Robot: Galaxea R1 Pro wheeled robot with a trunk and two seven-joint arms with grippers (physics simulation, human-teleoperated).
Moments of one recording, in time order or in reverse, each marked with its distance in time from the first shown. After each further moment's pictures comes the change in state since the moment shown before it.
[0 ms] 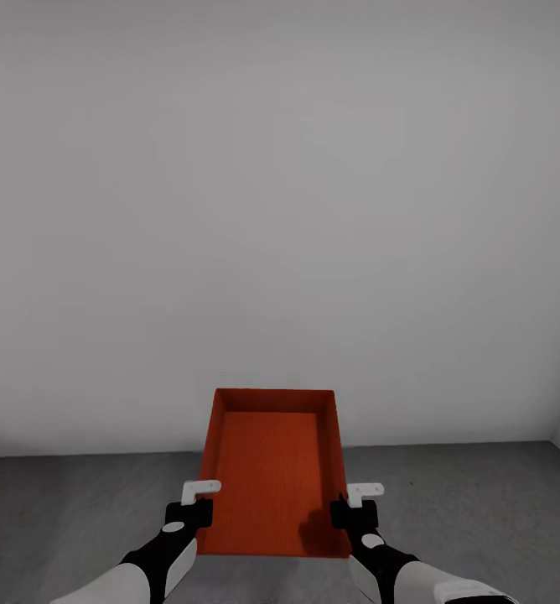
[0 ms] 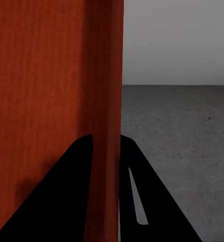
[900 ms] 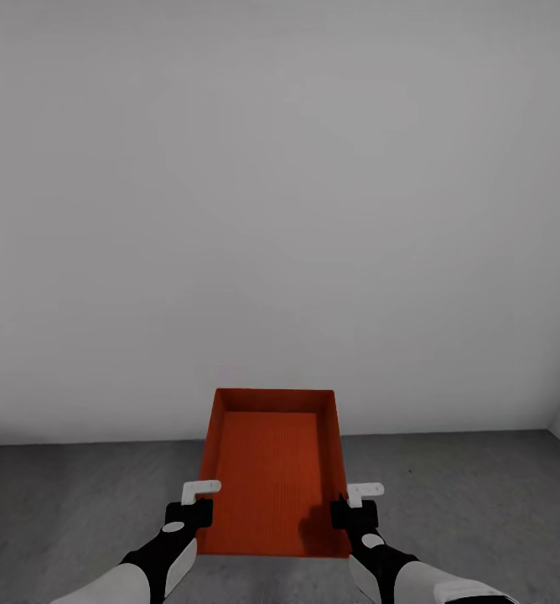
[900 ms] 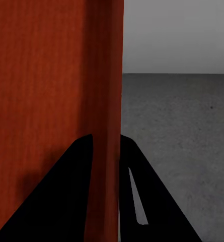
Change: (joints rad) left arm 0.000 0.000 0.000 -0.001 0.000 0.000 0.000; right arm 0.000 0.000 0.001 0.000 -0.001 0.000 0.001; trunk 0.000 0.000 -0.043
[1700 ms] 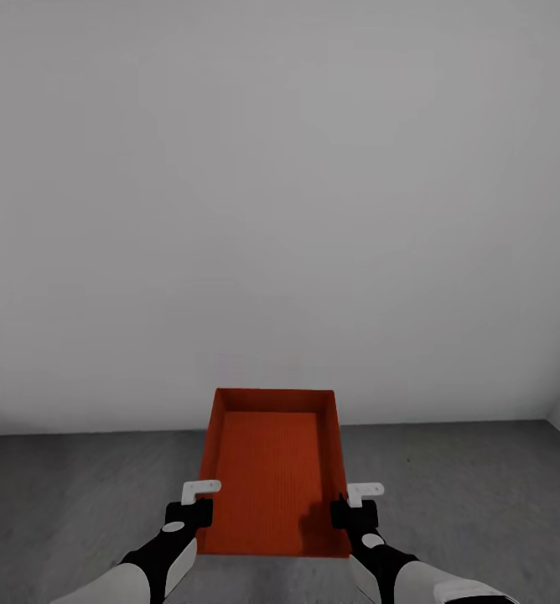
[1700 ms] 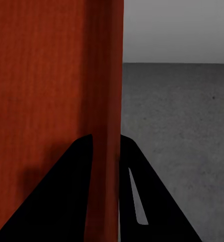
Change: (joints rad) left arm 0.000 0.000 0.000 0.000 0.000 0.000 0.000; right arm 0.000 0.000 0.000 0.000 0.000 0.000 0.000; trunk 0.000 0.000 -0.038
